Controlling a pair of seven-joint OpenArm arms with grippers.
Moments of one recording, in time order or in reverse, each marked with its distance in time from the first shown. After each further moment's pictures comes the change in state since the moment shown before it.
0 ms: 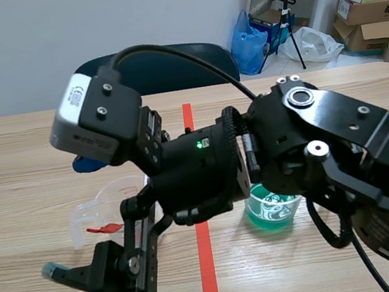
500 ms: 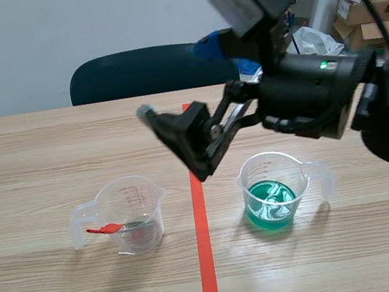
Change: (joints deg) left arm -8.7 5.7 0.0 1.7 0.2 0.5 7.0; right arm -12.0 3.3 24.9 7.6 -0.4 -13.4 7.5
